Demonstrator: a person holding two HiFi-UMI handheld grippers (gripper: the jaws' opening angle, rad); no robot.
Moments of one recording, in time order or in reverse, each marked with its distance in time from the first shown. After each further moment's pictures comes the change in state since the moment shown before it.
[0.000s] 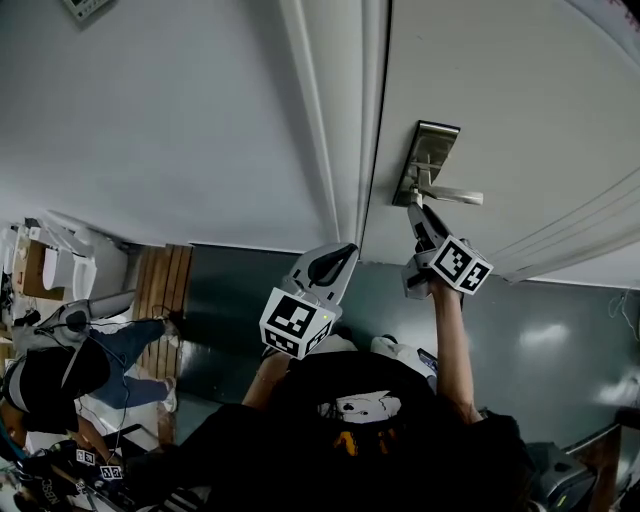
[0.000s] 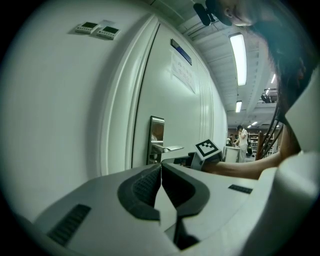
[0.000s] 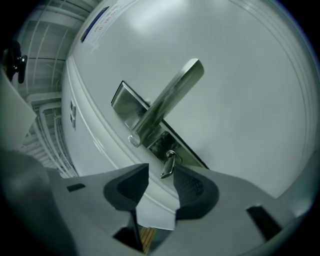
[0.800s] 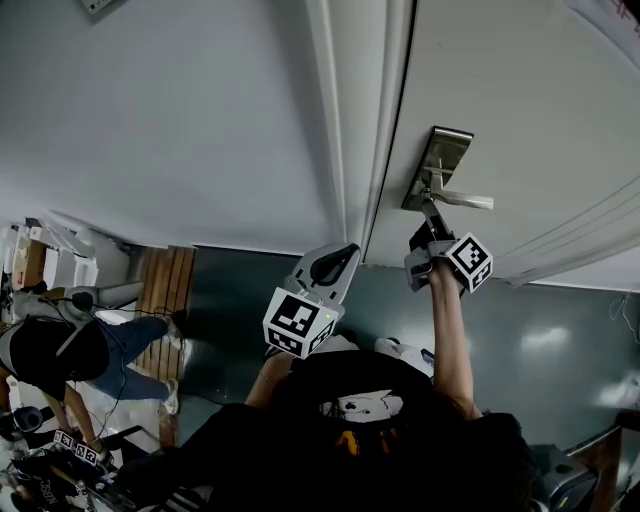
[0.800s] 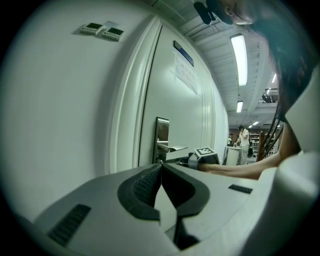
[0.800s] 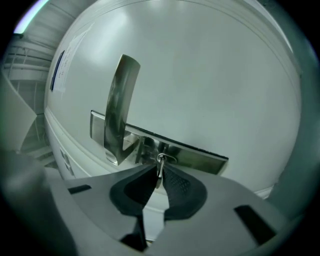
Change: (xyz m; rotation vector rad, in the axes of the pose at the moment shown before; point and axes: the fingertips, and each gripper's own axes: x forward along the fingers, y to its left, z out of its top) left arm -0.010 0.020 0.000 -0.002 -0.003 0.013; right arm 0.018 -0.020 0.004 0.464 -0.168 0.054
